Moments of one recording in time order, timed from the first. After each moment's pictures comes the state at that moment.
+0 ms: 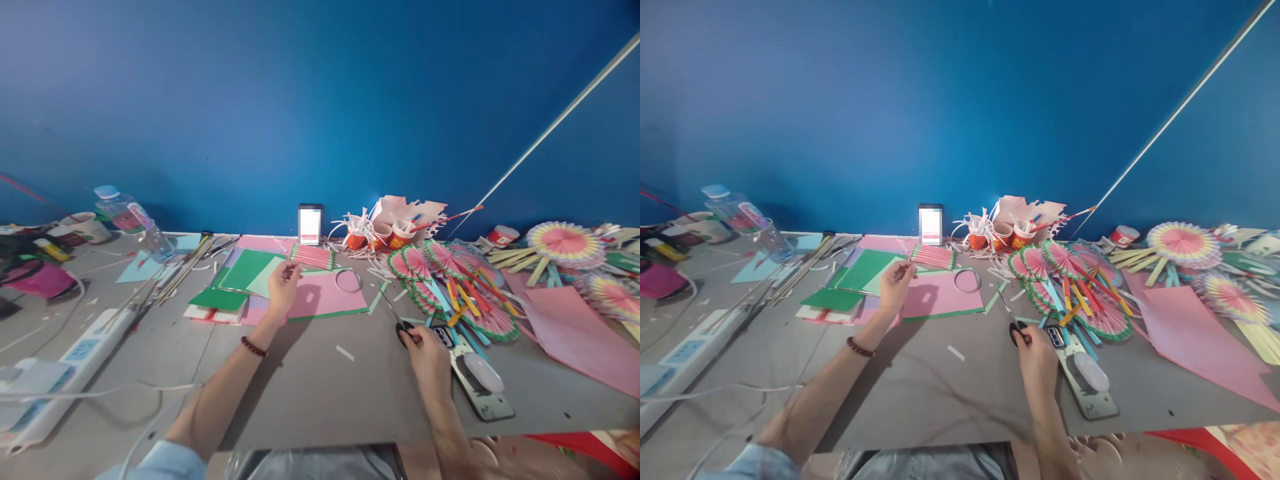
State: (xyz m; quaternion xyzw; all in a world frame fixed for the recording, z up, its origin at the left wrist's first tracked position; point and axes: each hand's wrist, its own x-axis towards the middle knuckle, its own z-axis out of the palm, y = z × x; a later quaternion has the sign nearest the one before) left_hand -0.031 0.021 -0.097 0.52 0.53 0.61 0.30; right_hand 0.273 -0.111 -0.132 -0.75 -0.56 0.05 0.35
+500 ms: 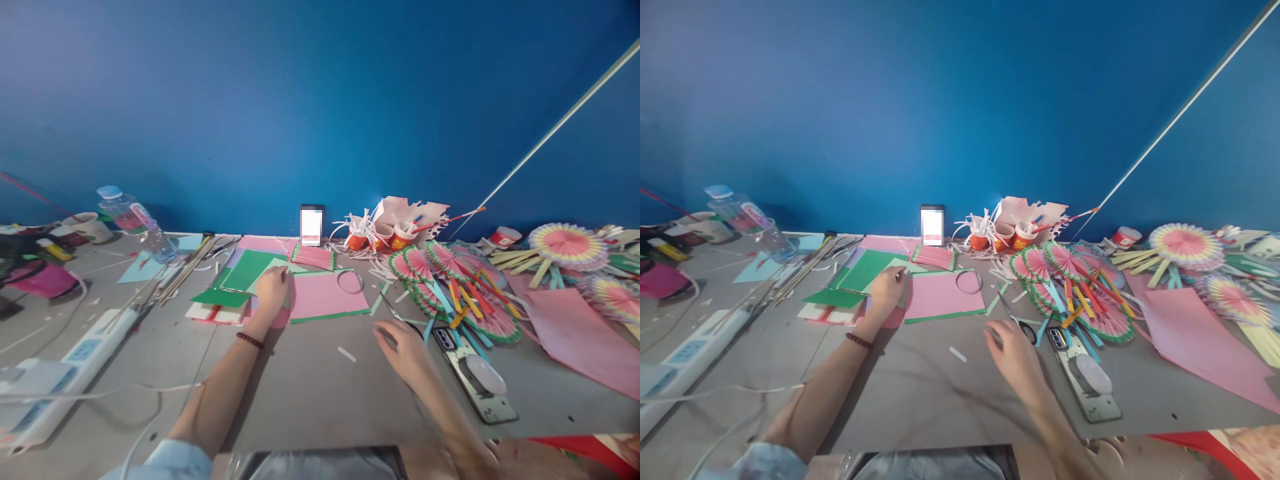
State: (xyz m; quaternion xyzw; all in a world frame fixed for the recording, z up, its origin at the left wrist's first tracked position) left_hand -0.068 0.032 -0.113 0.65 0.70 0.31 0.04; right_hand 0.240 -0.101 -0.105 -0.61 -0.75 0.07 0.26
